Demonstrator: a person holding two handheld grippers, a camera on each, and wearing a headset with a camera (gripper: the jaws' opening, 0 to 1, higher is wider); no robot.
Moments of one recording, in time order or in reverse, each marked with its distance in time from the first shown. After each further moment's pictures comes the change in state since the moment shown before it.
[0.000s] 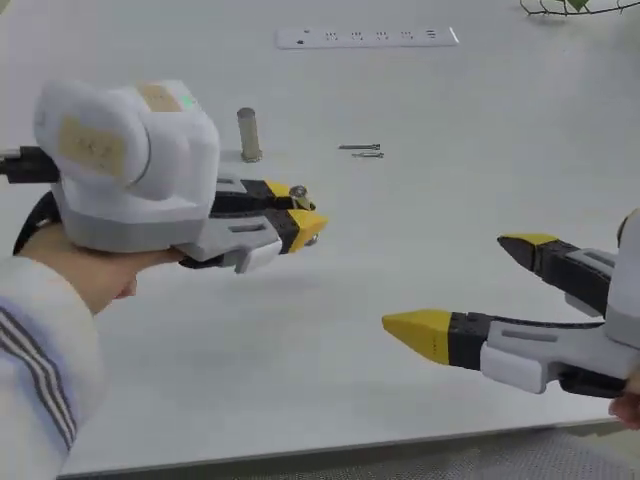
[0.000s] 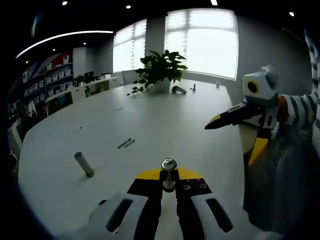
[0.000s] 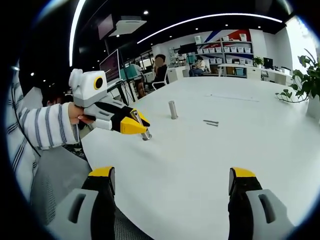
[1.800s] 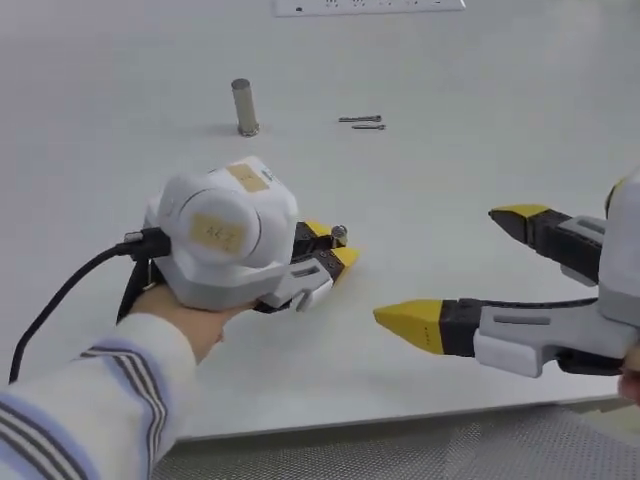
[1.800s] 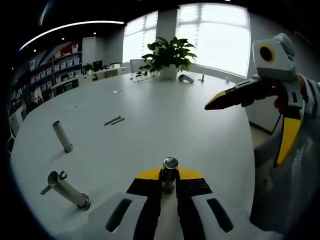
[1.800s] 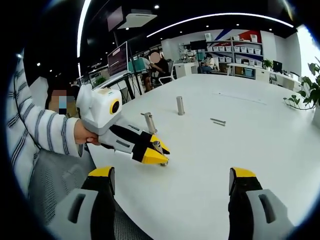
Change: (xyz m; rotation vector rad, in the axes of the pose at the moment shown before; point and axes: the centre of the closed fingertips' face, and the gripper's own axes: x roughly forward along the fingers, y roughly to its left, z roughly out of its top) left arm 0.044 -0.021 -0.040 -0.088 0.036 0.080; right arm 0.004 0.008 -0.004 -0.069 0.042 0.048
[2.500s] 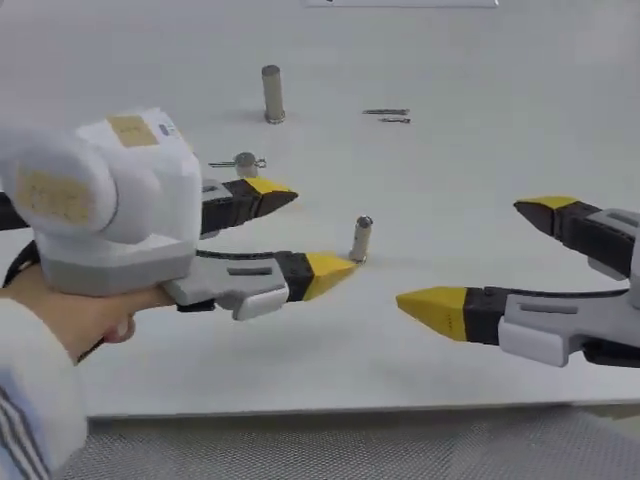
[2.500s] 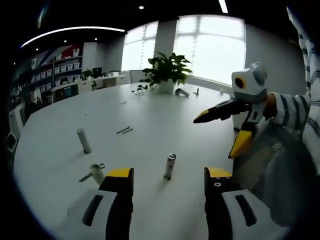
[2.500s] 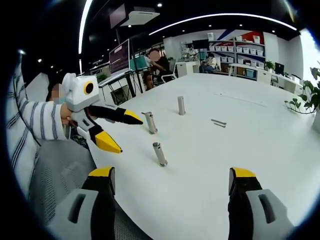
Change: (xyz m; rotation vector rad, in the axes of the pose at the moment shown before) left arm -0.086 0.003 0.014 -0.024 -0.086 -0.040; right arm -0.001 0.000 0.001 -0.027 0.018 0.001
